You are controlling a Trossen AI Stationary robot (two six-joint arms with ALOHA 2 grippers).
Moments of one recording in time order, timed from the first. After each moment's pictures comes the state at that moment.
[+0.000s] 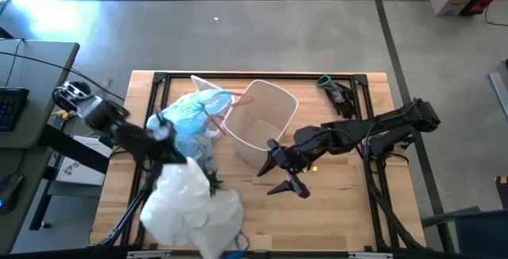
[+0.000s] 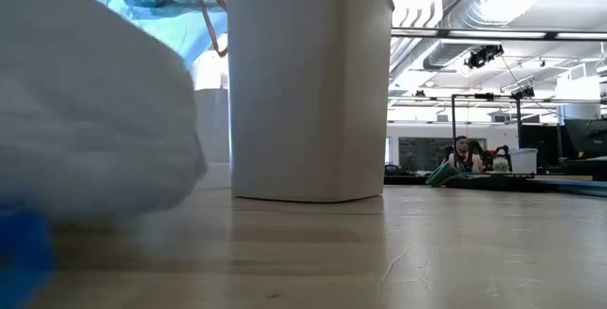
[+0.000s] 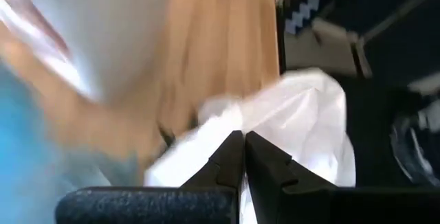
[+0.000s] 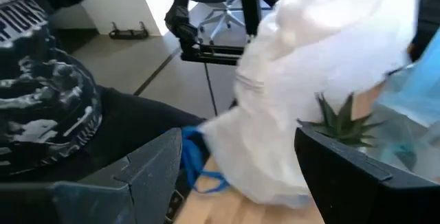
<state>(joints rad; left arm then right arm) -0.58 0.98 1.29 -1.05 -0.22 -0.69 0.28 1.53 1.38 -0.23 -0.29 0.14</state>
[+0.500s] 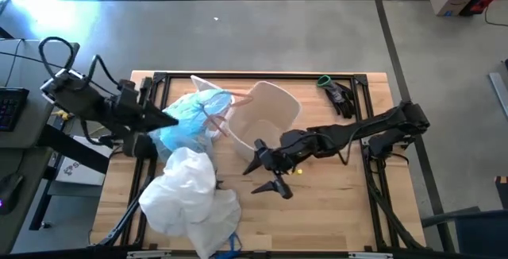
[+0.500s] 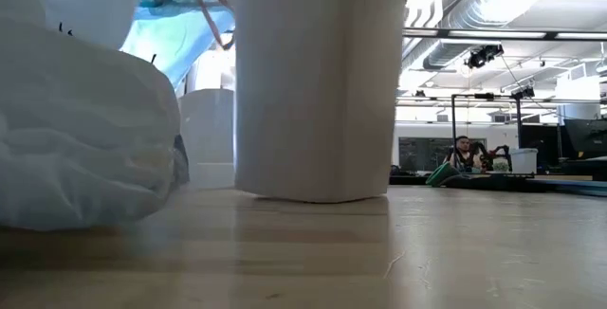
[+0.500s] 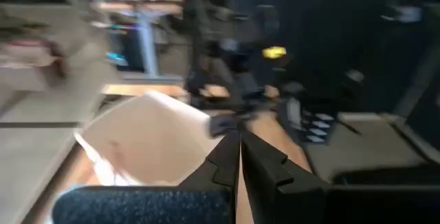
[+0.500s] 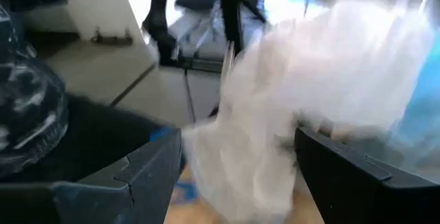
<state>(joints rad) -0.58 1.05 1.75 -1.00 -0.53 -0.19 0.26 1.66 1.39 -0.09 -0.25 0.07</state>
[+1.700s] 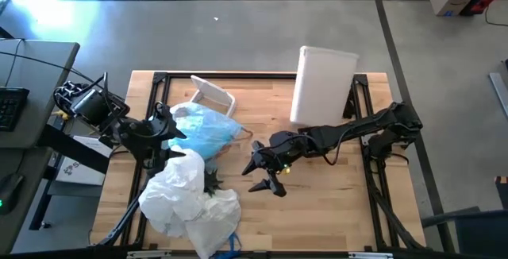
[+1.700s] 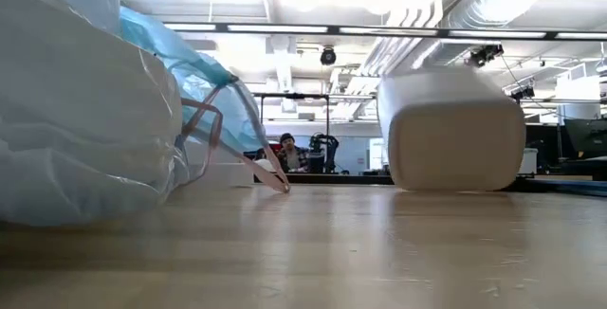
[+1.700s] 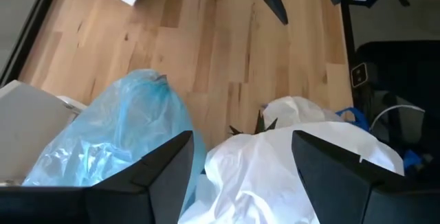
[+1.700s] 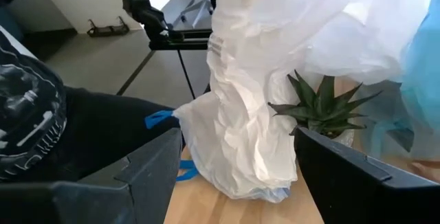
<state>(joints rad) -0.55 1.17 1.66 -1.42 -0.37 -0.54 0.22 1.71 1.38 -0.11 -0.30 0.18</state>
